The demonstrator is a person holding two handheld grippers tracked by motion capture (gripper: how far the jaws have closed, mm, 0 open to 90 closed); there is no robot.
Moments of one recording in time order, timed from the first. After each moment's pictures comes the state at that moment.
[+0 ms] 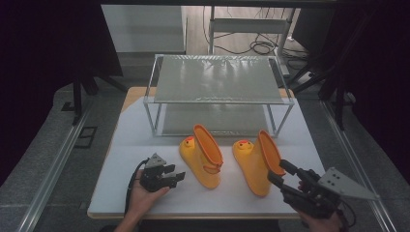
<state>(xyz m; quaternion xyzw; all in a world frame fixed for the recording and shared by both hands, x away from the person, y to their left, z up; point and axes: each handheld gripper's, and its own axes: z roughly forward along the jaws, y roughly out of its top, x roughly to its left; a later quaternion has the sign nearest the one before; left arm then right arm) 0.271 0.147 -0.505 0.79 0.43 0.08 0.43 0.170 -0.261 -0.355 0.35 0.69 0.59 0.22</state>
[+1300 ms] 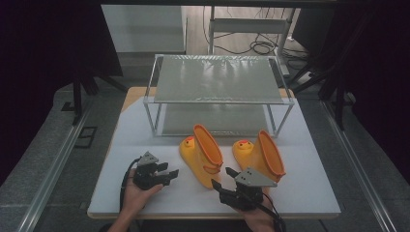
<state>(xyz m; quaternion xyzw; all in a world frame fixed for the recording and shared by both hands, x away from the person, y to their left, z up) 0.277 0.168 -0.506 0.78 0.45 0.08 0.43 0.210 -0.146 -0.441 0.37 0.76 0.49 0.19</state>
